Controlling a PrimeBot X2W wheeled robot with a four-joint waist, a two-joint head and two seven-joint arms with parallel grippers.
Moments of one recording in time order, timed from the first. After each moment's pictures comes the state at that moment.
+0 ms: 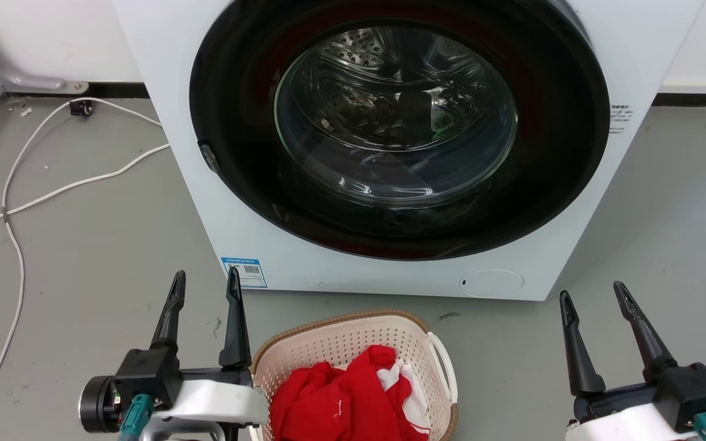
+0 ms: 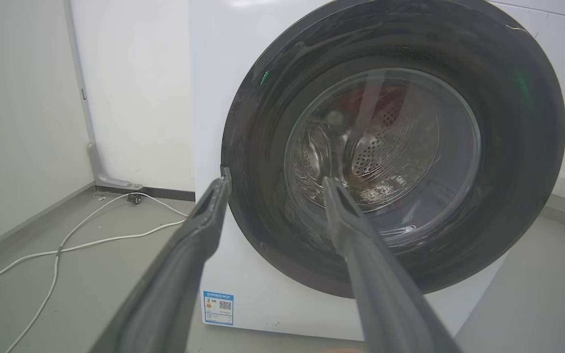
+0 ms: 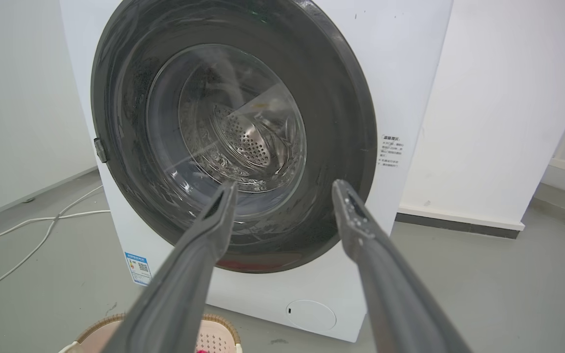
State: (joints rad) left arm 0.00 0.05 -0.11 -0.01 -0.17 0.07 -0.25; right arm 0.09 -0.05 0.02 -0.06 -0.01 0.13 -0.25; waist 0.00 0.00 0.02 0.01
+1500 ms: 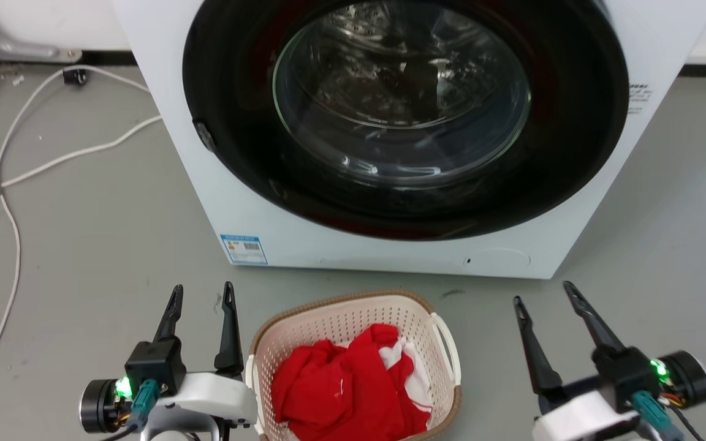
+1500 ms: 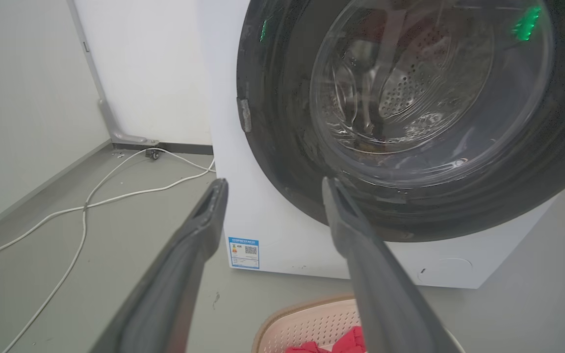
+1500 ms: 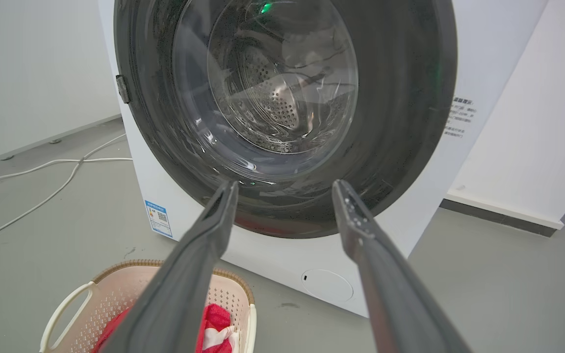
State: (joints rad) left arm -0.06 0.05 -0.07 0.17 -0.12 0.06 -0.26; right arm 0.02 -0.05 0.08 0.08 -0.10 0.13 -0.26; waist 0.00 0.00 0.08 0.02
